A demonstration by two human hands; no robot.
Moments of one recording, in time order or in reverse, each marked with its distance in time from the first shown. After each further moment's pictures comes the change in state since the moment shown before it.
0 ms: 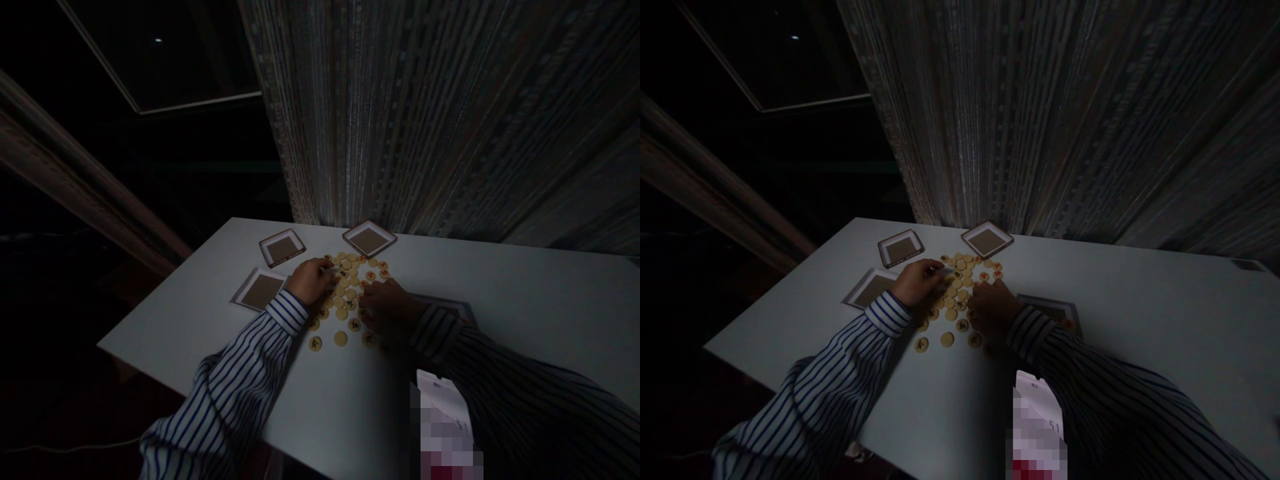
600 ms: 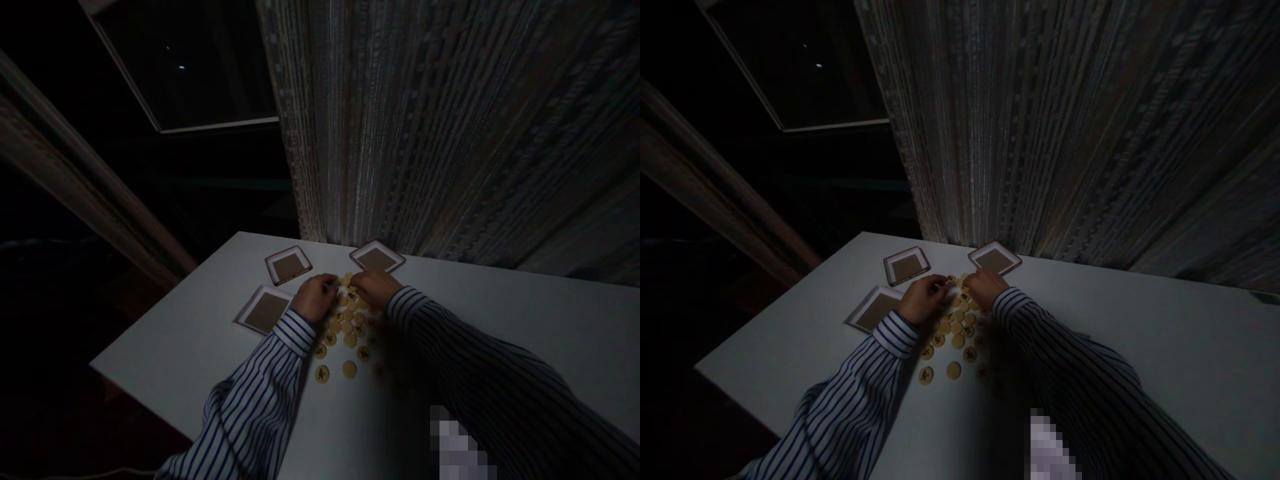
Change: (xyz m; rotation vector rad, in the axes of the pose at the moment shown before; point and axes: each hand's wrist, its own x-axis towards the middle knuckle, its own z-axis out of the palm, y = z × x) left_hand 0.013 -0.013 0.005 -0.056 0.048 -0.030; right_hand 0.083 0.041 -0.012 0.103 0.041 0.079
